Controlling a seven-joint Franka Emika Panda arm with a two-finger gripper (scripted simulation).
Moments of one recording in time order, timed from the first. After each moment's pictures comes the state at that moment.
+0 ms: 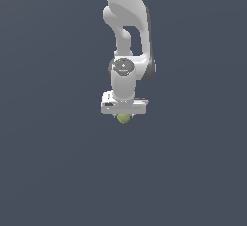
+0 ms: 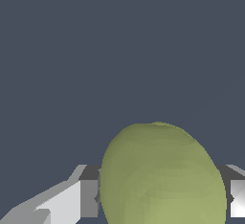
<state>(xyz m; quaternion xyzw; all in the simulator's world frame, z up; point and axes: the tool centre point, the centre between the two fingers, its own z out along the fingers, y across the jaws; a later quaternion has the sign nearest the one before) -0.029 0.000 0.086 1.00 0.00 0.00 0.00</state>
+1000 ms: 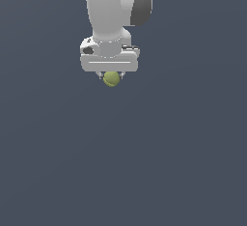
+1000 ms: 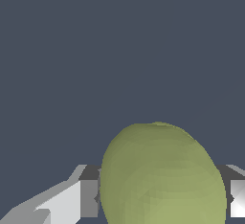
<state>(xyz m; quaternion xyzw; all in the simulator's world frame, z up) -0.091 -0.049 0.276 1.00 0.00 0.00 0.00</state>
